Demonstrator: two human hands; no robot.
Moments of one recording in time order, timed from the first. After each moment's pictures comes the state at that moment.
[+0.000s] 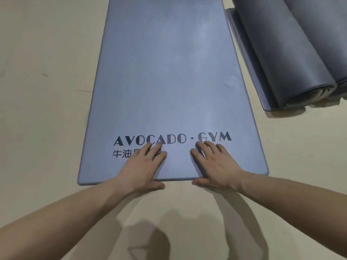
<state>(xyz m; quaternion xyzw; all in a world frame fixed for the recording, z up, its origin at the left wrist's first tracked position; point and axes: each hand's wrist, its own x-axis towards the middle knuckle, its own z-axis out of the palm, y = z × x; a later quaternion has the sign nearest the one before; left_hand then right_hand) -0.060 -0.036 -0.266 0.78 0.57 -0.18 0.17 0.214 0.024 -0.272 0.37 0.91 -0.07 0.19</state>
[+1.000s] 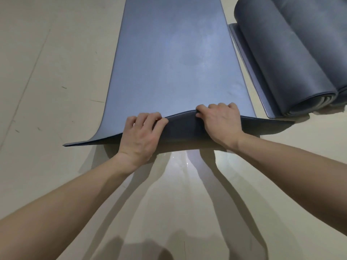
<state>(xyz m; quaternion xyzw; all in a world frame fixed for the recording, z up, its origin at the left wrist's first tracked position) -0.077 0.015 -0.193 0.79 0.58 0.10 -0.19 0.161 0.113 -0.193 0.52 0.85 0.07 -0.03</state>
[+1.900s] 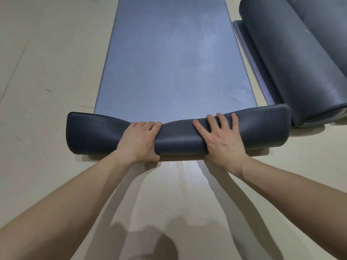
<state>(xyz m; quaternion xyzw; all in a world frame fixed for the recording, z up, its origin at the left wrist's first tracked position) -0.090 0.090 -0.241 0.76 0.63 -0.12 0.07 0.173 0.126 -0.253 0.48 0.87 0.05 0.10</state>
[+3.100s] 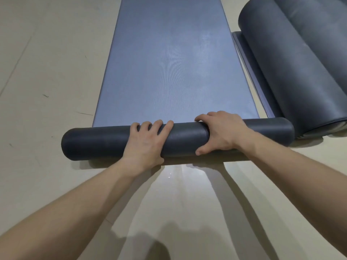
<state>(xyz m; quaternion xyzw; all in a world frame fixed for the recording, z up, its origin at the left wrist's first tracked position) -0.073 0.099 -0.239 0.77 0.63 -0.08 -0.02 0.163 0.194 -0.195 0.46 0.87 -0.12 0.17</state>
